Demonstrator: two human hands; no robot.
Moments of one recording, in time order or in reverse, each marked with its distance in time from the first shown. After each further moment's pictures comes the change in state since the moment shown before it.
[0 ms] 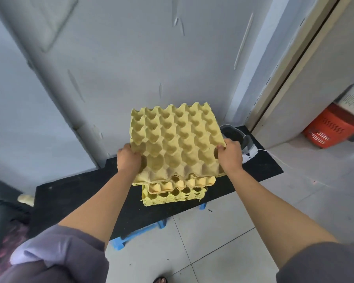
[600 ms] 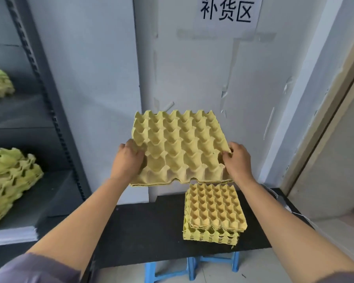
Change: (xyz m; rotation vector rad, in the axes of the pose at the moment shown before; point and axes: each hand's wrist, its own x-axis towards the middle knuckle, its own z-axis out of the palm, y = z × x) left_hand -0.168 0.018 -0.288 0.006 0.378 0.296; right_hand -0.155 -0.189 -0.134 0.235 0.088 -0.491
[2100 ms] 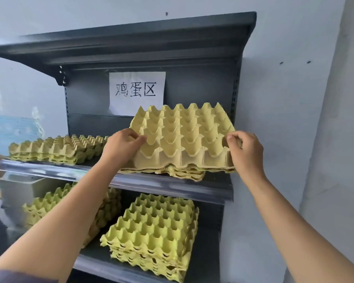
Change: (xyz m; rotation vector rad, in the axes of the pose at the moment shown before) left_hand 0.065 -0.276 -0.554 0.073 0.506 0.027; right_hand -0.132 -0.578 0.229 0.496 0.073 -0.516
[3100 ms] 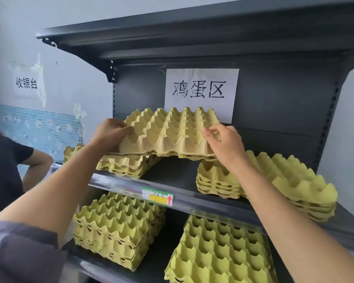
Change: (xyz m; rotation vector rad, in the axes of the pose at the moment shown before) left_hand 0.167 -0.215 -0.125 -0.048 0.042 -0.109; right_hand 0.024 -0.133 0.262 -0.080 -0.353 -0.085
